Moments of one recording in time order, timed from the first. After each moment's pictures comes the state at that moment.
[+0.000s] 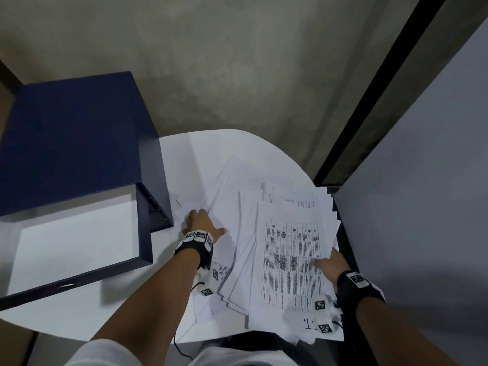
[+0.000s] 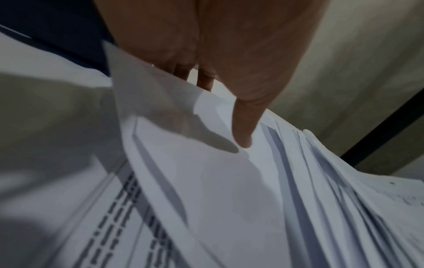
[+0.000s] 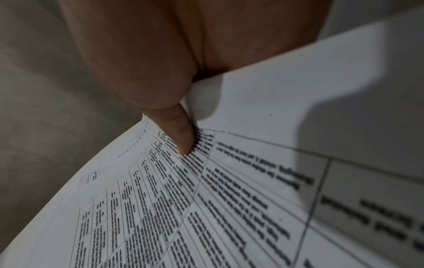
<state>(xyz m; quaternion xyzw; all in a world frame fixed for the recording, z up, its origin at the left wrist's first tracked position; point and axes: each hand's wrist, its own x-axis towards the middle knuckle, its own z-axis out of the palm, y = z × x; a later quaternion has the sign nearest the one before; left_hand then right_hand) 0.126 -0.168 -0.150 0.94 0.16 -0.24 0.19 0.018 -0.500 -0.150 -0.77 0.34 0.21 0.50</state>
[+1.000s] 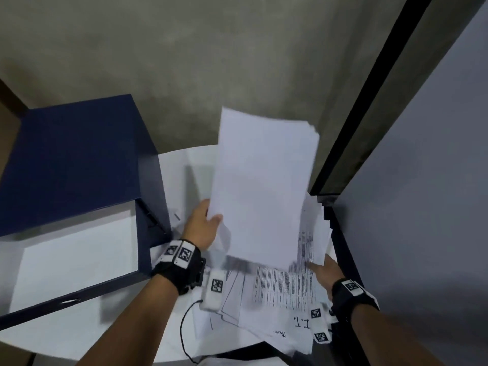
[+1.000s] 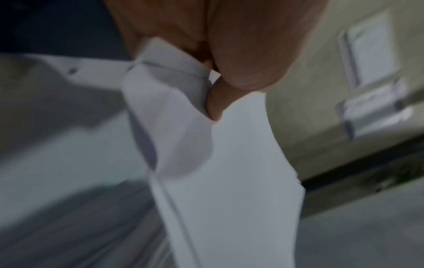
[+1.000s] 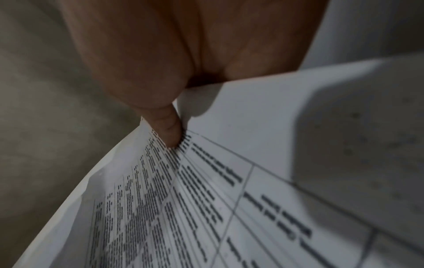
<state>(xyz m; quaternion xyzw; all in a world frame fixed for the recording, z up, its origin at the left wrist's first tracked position) 0.101 -0.174 -0.032 0.84 0.08 -0.10 0.53 0.018 -0.489 -0.146 -0.74 0.35 0.19 0.54</state>
